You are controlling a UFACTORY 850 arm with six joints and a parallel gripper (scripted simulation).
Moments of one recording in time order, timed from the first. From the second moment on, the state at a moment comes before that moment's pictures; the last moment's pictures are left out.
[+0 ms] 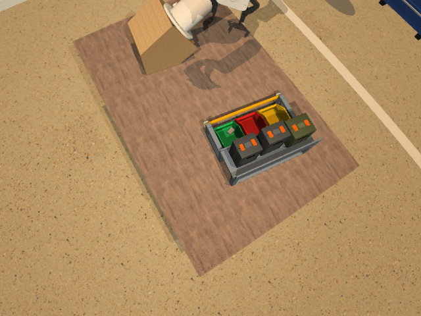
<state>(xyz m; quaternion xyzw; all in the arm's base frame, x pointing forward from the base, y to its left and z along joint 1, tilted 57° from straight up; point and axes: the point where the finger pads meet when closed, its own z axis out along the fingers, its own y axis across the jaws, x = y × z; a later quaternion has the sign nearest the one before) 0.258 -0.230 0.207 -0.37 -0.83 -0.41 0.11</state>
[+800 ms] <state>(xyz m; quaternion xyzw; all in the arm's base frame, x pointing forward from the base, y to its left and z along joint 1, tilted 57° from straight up) 0.258 -0.230 0.207 -0.18 -0.87 -0.45 -0.01</state>
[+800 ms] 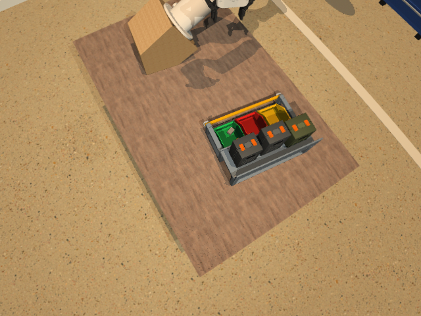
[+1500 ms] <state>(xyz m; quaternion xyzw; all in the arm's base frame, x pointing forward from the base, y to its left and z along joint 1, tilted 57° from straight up) 0.258 -0.230 0.207 -0.05 -0.88 -0.47 -0.08</state>
